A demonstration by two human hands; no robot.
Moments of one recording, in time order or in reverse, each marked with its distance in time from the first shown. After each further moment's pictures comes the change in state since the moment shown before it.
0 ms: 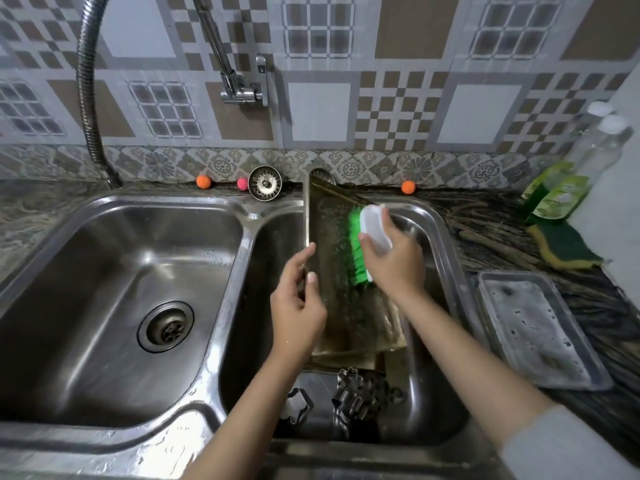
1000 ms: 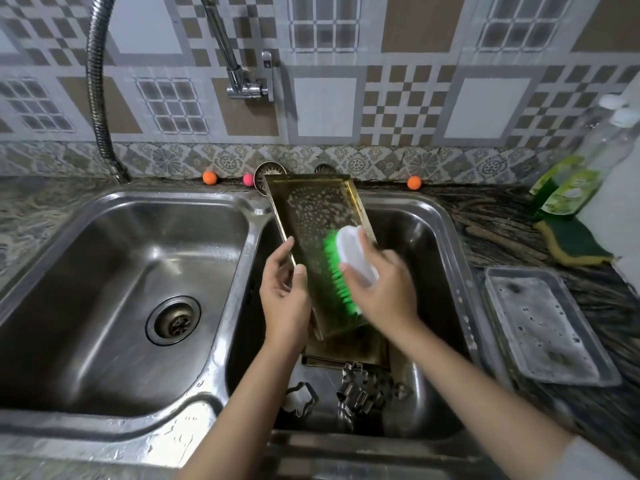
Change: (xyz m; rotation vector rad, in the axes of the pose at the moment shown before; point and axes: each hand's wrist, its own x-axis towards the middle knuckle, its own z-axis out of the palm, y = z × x) left_hand 0.007 -0.006 -0.010 -0.338 0.100 -0.269; right_hand -0.054 -0.009 -0.001 0.005 -0.103 -0.212
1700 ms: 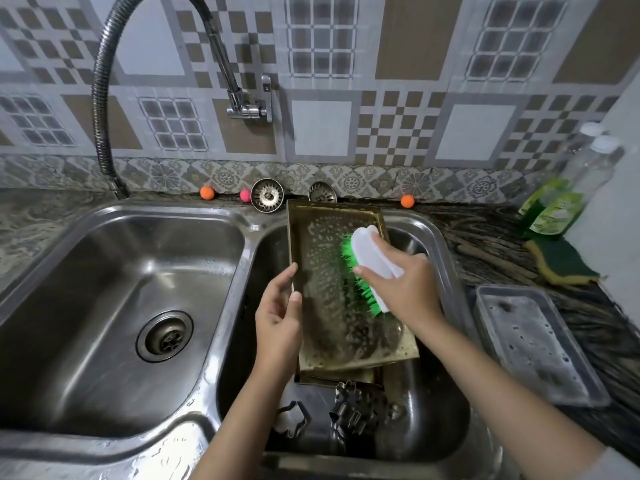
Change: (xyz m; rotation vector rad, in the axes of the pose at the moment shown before) left_hand -0.003 -0.010 -0.012 0.084 -0.105 0.020; right_hand 0.028 0.007 -0.039 0.148 0.039 0.101
